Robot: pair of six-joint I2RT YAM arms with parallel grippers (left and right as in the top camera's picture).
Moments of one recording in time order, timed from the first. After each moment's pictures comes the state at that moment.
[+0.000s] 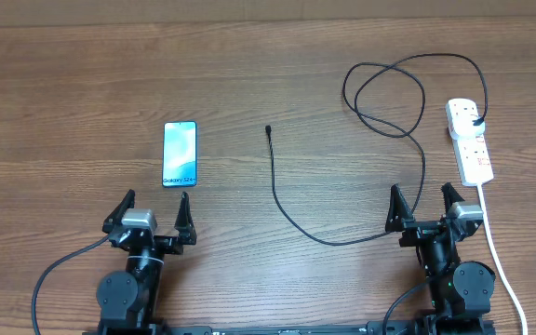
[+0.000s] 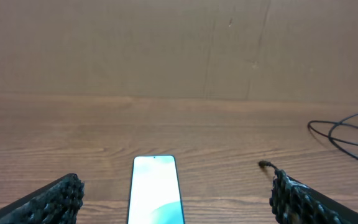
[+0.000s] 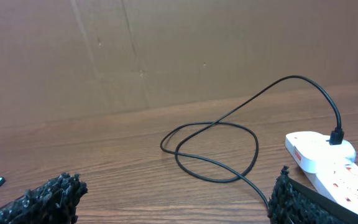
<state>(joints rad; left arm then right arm) -0.06 0.06 0.05 -0.03 0.04 -0.10 0.02 0.01 0.02 -0.03 -0.06 0.17</state>
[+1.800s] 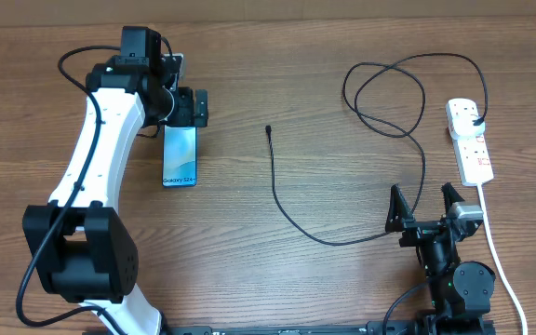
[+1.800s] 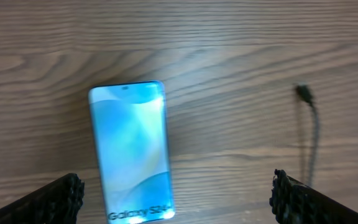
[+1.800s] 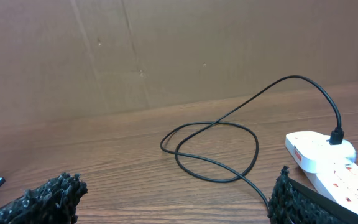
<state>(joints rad) -0.06 1.87 1.62 -0.98 0.13 -0.07 0.02 0.01 0.02 -0.03 -0.06 0.17</state>
